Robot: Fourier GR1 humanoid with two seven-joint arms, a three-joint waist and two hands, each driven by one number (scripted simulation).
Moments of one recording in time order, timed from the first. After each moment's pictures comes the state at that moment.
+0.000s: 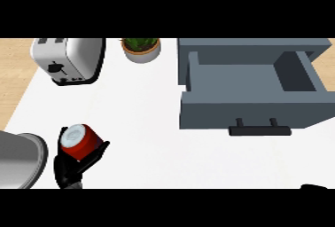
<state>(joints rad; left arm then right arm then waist) -0.06 0.07 0.16 -0.87 0.36 0.37 -0.60 0.14 -0.09 -0.31 -2.23 -0.13 0.11 0.27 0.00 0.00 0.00</state>
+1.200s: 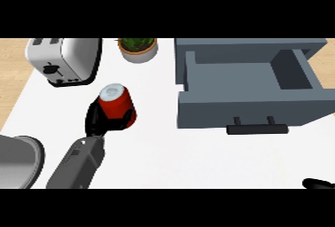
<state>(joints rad) -0.48 0.09 0.06 -0.64 0.30 0.08 -0.56 0.10 -0.10 -0.32 -2.22 -0.12 0.11 0.27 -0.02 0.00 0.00</state>
